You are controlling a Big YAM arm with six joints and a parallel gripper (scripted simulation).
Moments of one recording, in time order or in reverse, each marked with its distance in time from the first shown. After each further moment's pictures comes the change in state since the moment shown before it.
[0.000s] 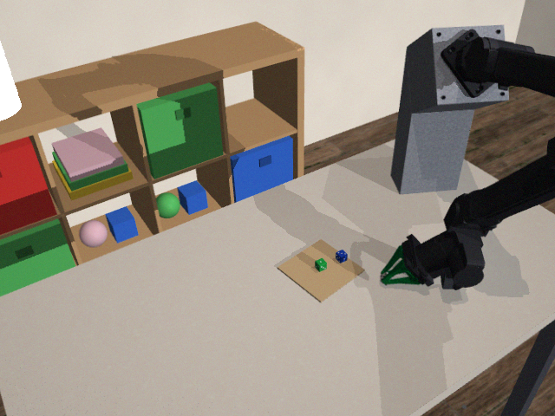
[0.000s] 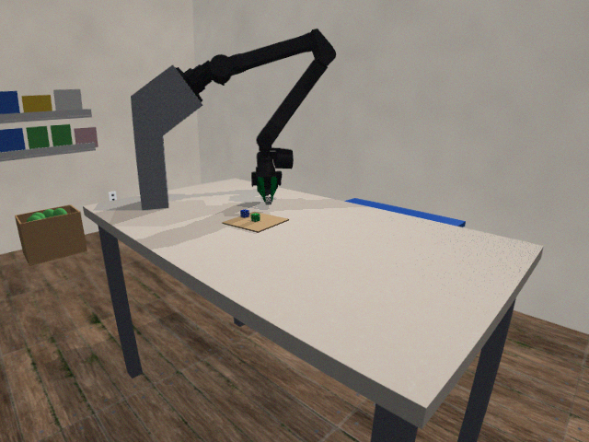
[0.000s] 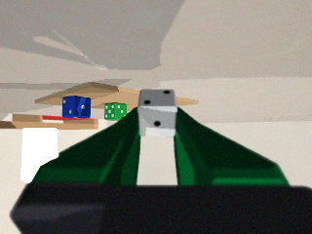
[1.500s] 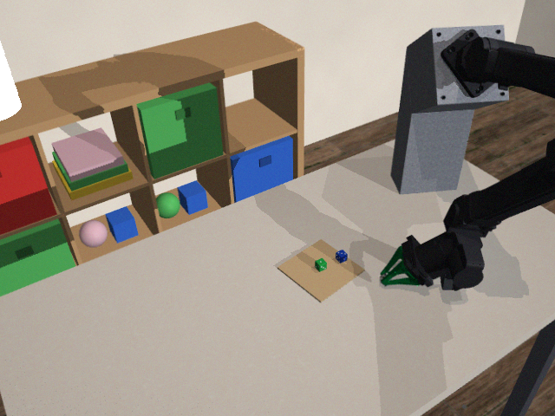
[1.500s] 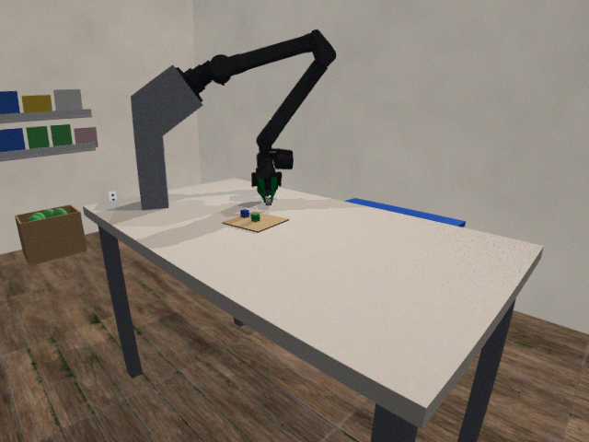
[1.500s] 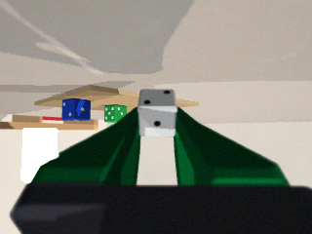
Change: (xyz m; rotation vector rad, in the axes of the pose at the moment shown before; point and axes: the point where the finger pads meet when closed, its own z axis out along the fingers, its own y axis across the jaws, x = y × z) arm -0.002 0.000 0.002 0.000 0.000 0.001
